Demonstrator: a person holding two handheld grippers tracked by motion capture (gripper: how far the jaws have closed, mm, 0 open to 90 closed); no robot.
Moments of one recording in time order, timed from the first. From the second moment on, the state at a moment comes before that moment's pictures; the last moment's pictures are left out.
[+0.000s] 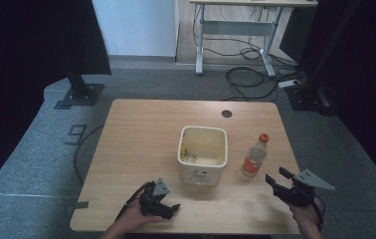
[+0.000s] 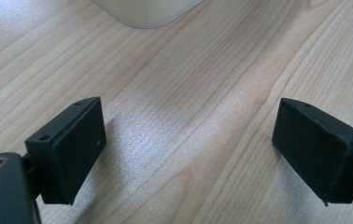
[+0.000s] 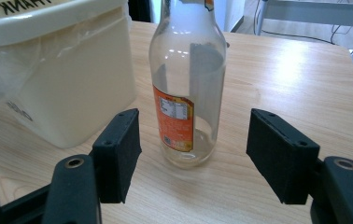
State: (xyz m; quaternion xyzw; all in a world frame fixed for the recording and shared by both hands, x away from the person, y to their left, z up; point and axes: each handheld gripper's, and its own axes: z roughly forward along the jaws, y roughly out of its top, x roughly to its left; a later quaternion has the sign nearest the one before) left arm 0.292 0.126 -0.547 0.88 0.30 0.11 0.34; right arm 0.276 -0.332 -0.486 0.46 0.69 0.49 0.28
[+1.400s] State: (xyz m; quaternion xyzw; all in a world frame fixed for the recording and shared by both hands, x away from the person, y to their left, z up) left arm 0.291 0.125 -0.547 0.88 0.30 0.12 0.34; right arm 0.301 -0.308 -0.429 0.43 0.66 0.52 0.32
